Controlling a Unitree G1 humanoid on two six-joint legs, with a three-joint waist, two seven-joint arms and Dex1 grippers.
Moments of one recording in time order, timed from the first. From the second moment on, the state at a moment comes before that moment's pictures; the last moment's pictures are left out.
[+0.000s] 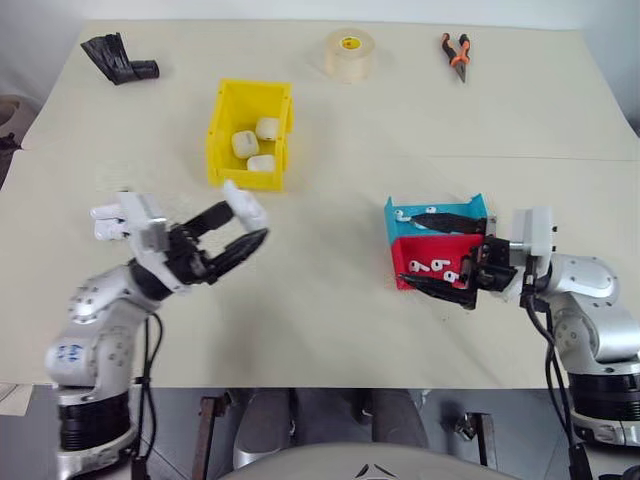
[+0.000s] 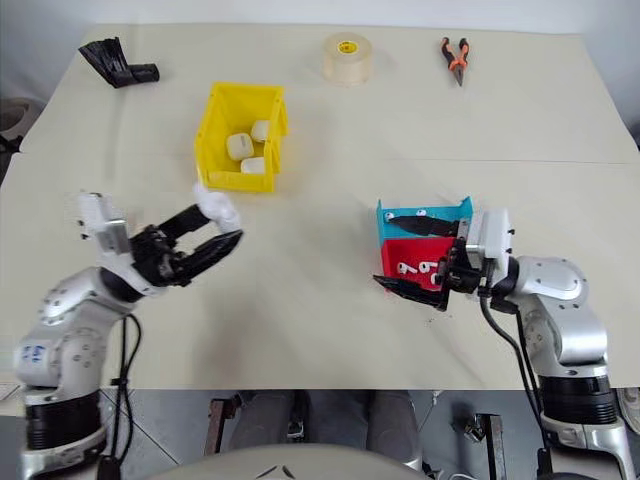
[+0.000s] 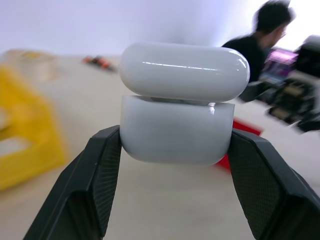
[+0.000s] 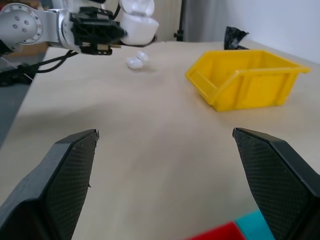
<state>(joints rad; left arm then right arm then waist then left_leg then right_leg) -0.16 0.36 0.21 -0.38 -0.66 0.42 -0.82 -0.19 -0.68 -0.15 -0.19 0.61 0.15 1.22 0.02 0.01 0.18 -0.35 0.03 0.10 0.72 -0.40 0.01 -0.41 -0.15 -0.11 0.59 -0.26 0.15</state>
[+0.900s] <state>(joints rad) -0.35 0.12 -0.12 -0.02 -0.50 -0.09 -1.08 0.16 -0.96 -0.52 -0.19 0.54 0.17 1.29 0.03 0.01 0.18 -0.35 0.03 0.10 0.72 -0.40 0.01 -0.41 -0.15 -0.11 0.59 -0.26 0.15</state>
